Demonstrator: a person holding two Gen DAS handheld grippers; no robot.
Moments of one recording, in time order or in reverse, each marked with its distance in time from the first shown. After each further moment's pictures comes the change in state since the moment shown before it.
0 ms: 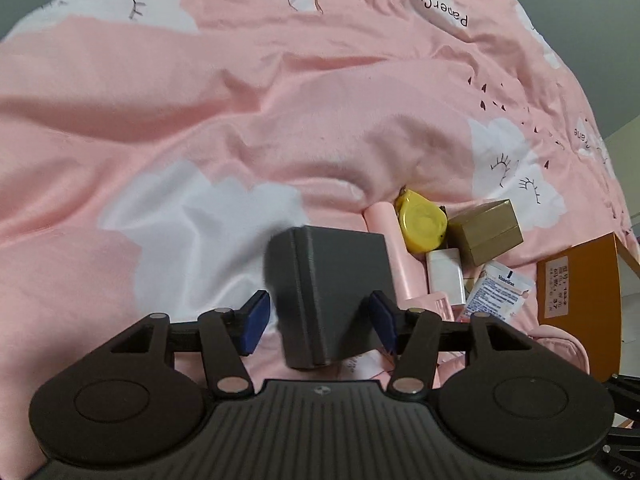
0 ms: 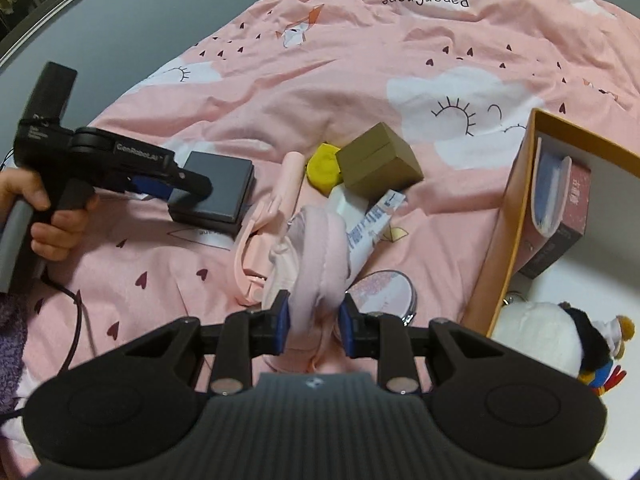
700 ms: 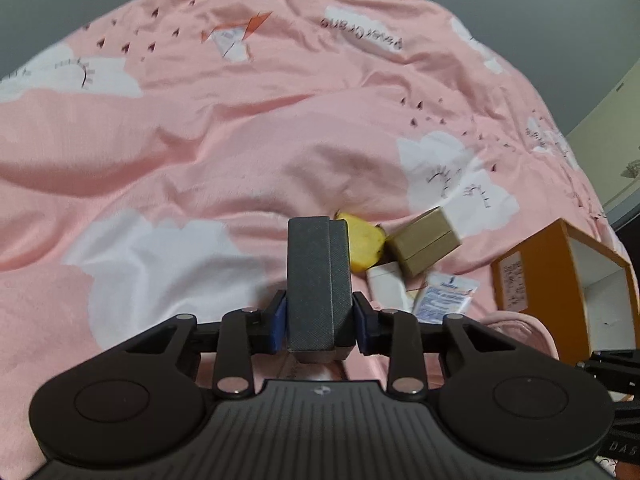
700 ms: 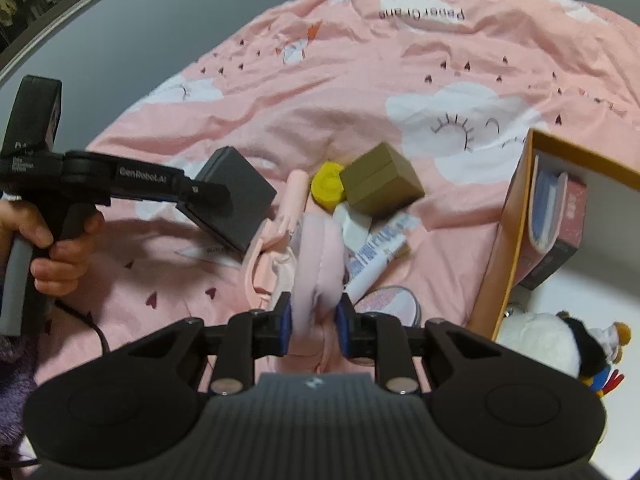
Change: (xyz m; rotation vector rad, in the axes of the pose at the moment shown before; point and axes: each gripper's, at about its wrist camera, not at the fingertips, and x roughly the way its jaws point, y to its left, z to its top) left arm -0.028 -0.046 -0.013 0.128 -0.144 -0.051; right arm -0.018 0.007 0.006 0.019 -0.069 -0.004
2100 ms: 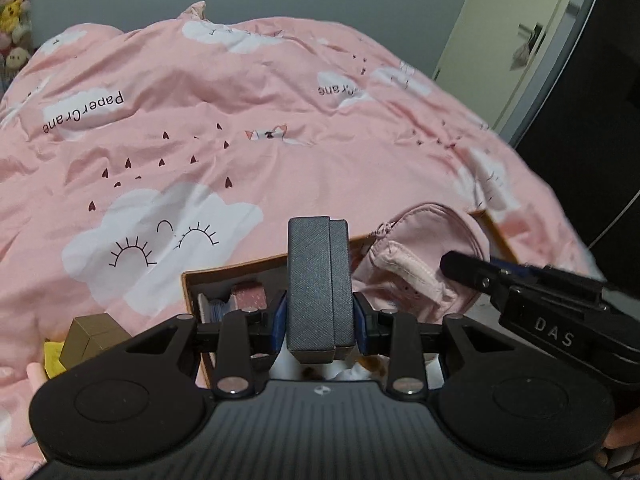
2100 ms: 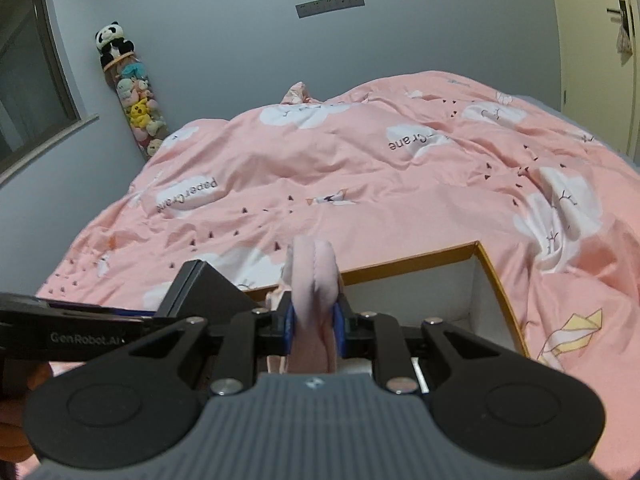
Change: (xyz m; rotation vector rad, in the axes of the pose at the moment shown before) left arm 0.054 -0.316 -0.003 0.455 0.001 -0.142; right arm -0.120 -0.194 -0.041 0.364 -0.456 -0.372
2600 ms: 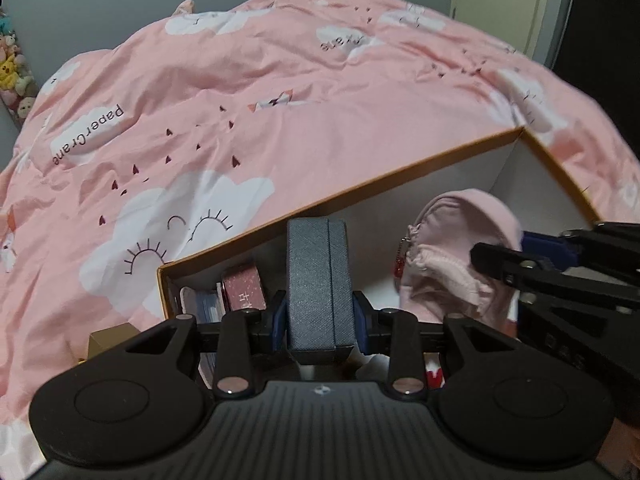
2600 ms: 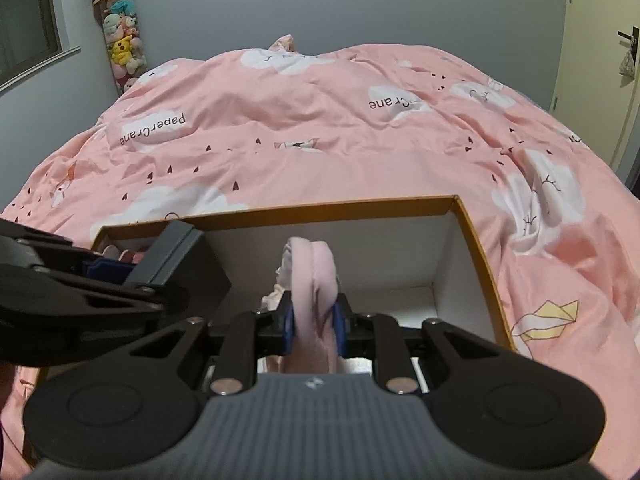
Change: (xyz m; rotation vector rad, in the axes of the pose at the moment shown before) left arm 0.047 -0.042 -0.012 0.184 0.100 0.219; right arm 0.022 -0.008 -0.023 -0.114 0.131 -0.086
